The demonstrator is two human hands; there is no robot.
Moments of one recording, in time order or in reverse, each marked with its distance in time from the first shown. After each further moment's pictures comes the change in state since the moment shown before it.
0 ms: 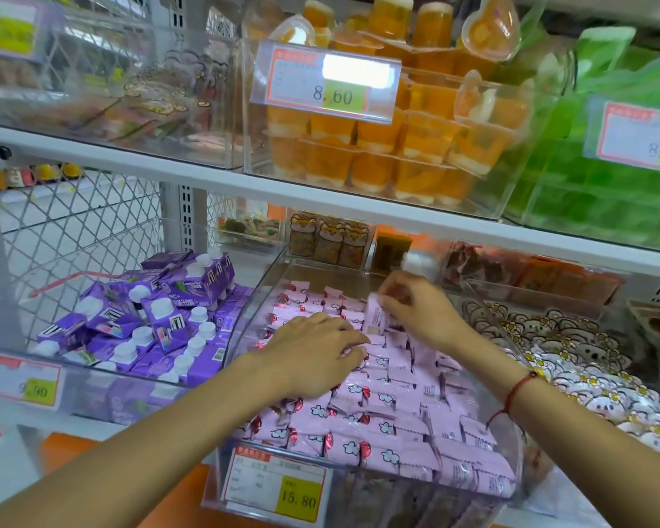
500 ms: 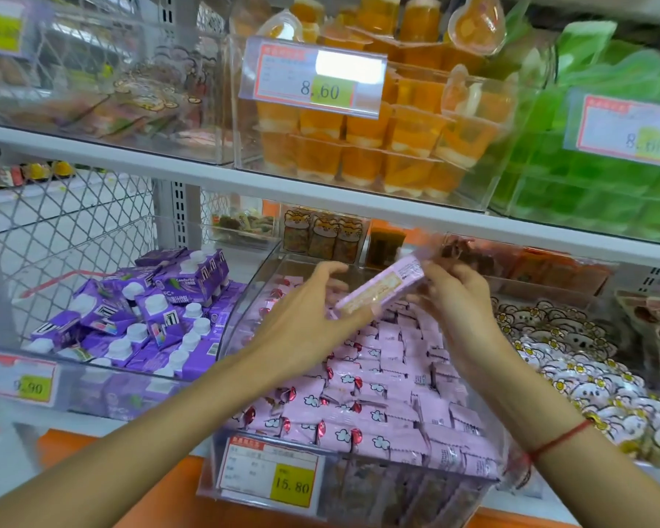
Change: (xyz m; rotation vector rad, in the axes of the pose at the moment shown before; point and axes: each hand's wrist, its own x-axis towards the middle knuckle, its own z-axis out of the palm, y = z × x) left_hand -0.020 0.020 -0.026 -0.605 0.412 -0.133; right_hand -0.039 -0.025 -0.022 1.029 0.404 0.366
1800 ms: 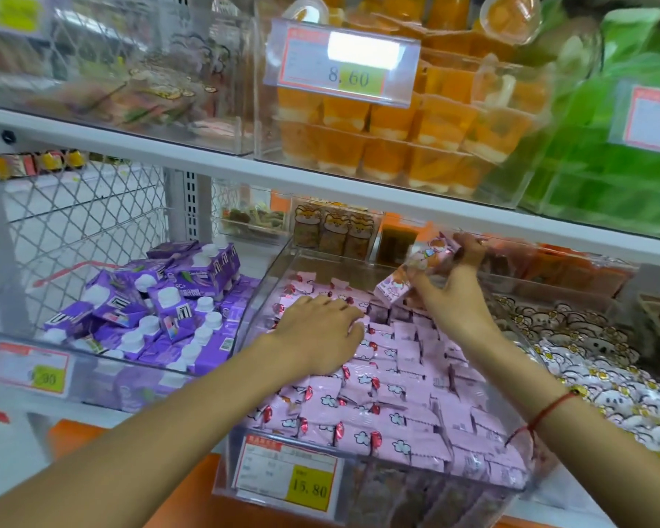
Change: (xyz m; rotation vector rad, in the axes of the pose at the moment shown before) left_hand 0.026 -0.038 0.021 0.657 -0.325 0.072; right_hand 0.025 0.019 0.007 -0.497 -0.104 -0.273
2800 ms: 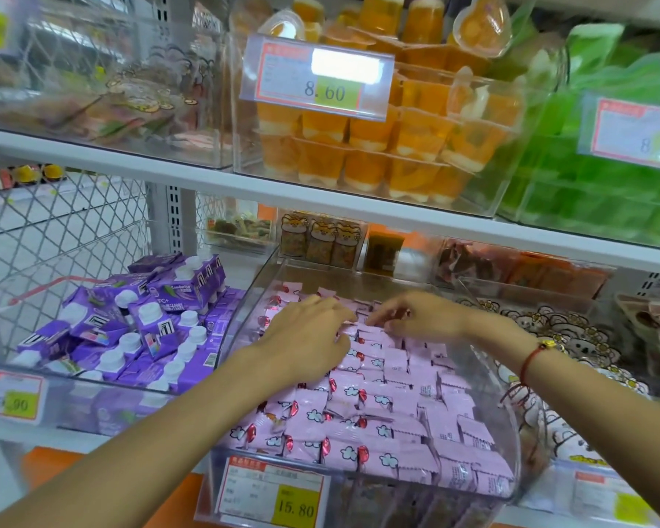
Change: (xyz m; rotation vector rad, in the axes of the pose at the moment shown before) left_hand -0.002 0.003 -0.011 -0.085 0.160 0.064; right_hand 0.034 0.014 -0.012 -0.679 -0.789 -0.070
